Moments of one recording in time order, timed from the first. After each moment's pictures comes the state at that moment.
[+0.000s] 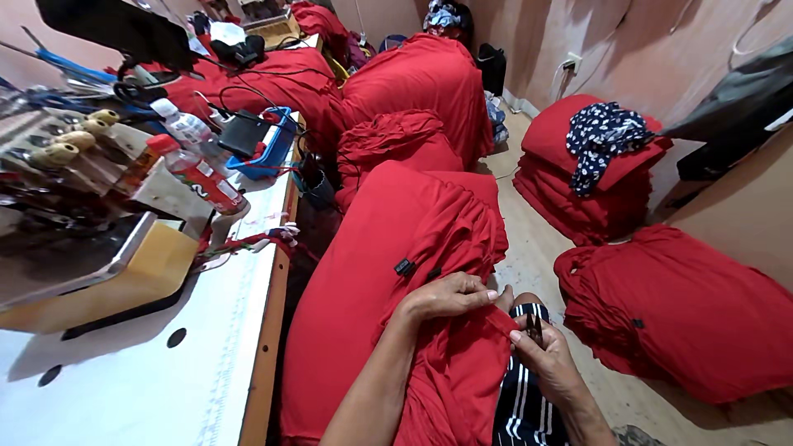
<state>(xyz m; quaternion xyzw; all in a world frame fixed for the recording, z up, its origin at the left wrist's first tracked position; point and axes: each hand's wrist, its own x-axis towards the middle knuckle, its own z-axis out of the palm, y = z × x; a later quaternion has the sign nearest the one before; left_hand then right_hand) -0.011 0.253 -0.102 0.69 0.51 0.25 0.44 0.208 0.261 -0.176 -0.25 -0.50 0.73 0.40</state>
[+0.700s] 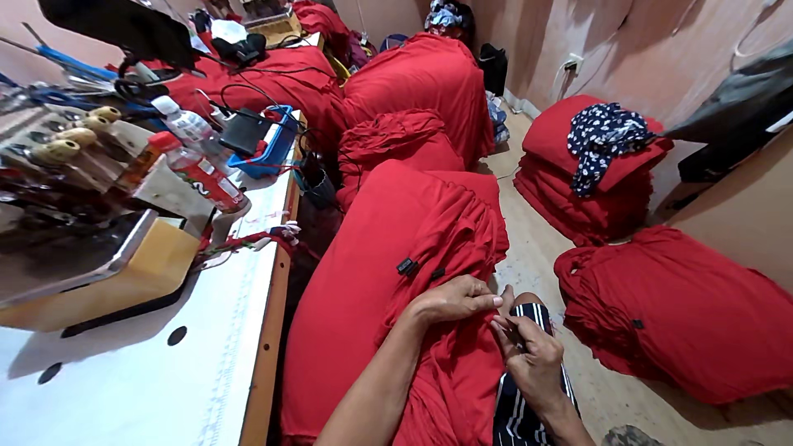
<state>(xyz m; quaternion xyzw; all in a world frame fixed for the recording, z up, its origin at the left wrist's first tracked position) -0.002 0.254 -0.101 0.68 0.55 0.20 0.44 0.179 0.250 -0.181 -0.30 -0.76 0.23 0.53</state>
